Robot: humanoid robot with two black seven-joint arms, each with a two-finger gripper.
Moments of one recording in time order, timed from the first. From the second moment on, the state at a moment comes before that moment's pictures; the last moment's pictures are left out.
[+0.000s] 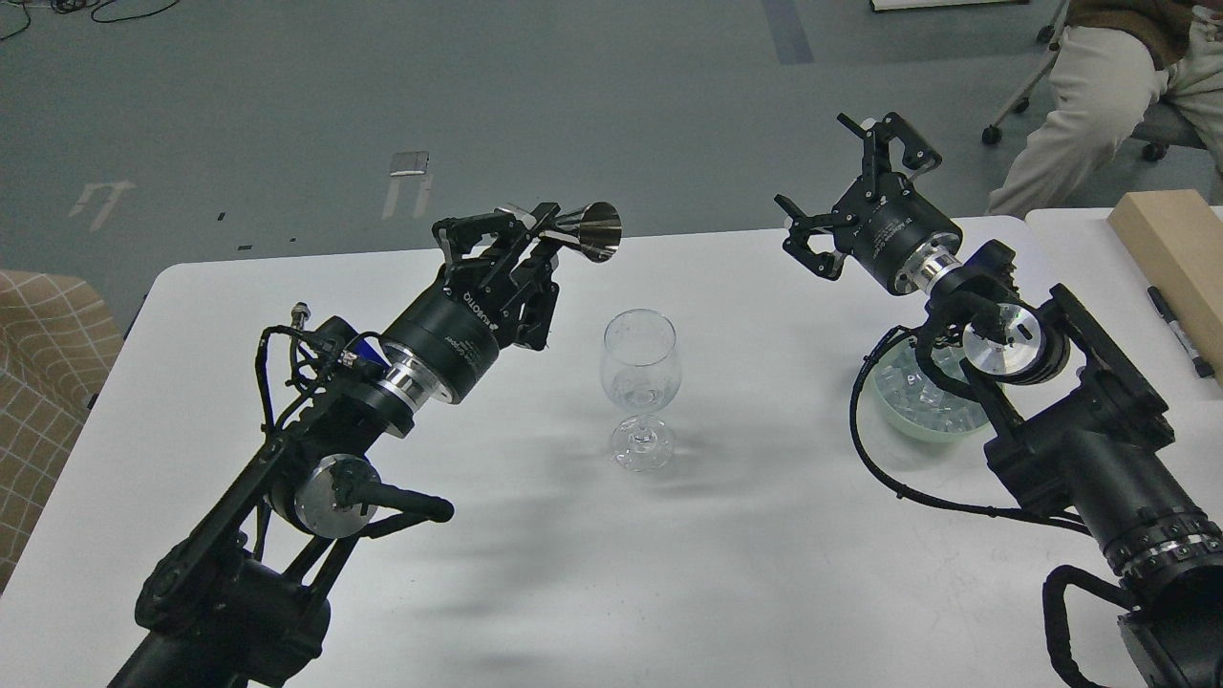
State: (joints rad) left arm -0.26 0.16 -1.14 -1.55 0.58 -0.08 0.06; right arm 0.61 -0.05 1.31 0.87 -0.42 0.28 -0.13
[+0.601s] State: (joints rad) left arm -0.22 0.15 -1.34 -1.48 0.42 0.01 0.05; right arm 0.61 -0.05 1.32 0.87 -0.42 0.28 -0.13
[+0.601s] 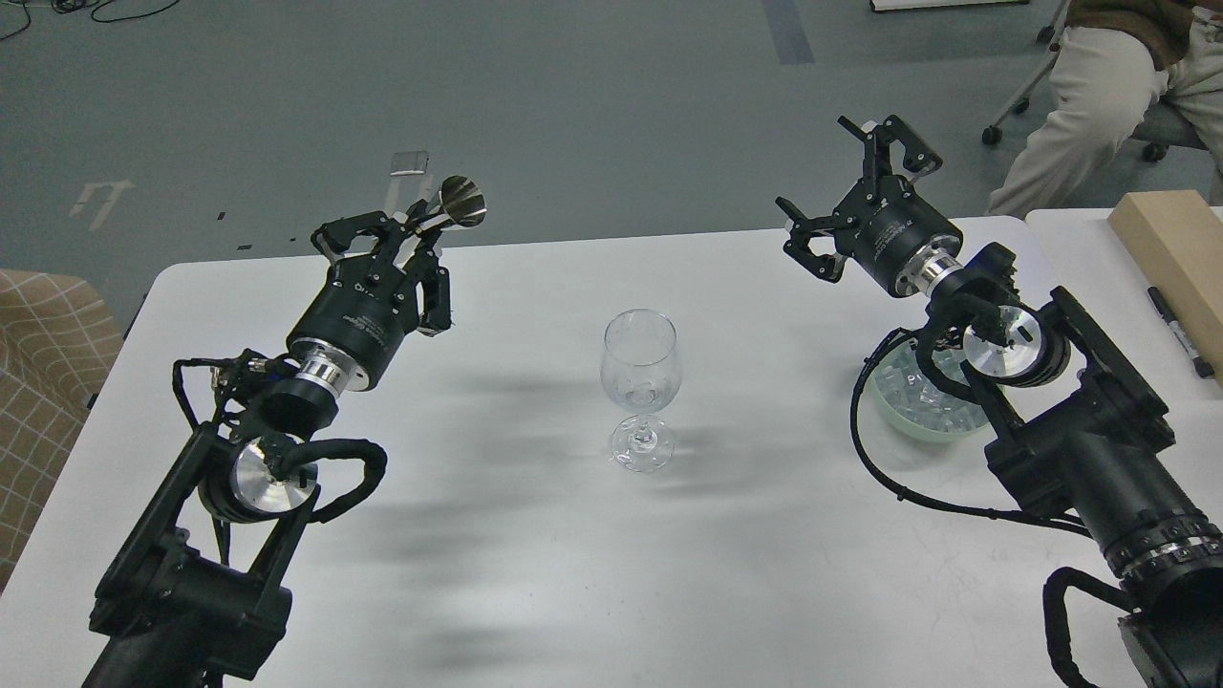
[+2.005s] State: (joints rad) left arm -0.15 0.14 -1.67 -1.22 -0.17 -0.09 0.06; right arm 0.61 -0.05 1.31 0.87 -0.42 0.27 -0.13
